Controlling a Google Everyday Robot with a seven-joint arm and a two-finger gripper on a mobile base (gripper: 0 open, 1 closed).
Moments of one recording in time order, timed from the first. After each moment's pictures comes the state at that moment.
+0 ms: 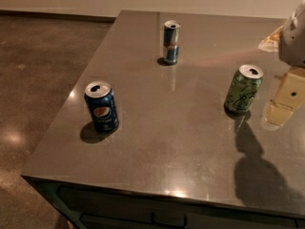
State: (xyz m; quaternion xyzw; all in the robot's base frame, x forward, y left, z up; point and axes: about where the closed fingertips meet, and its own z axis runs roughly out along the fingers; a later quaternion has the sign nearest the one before) arm 0.438 -0.217 0.976 -0.60 0.78 -0.03 0.16
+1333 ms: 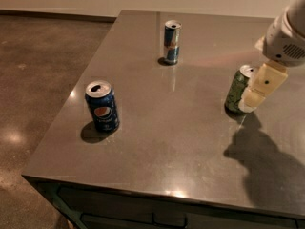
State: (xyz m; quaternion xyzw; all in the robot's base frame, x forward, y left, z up) arm 0.503 -0.231 0.947 -0.53 0.83 -0.02 0.19
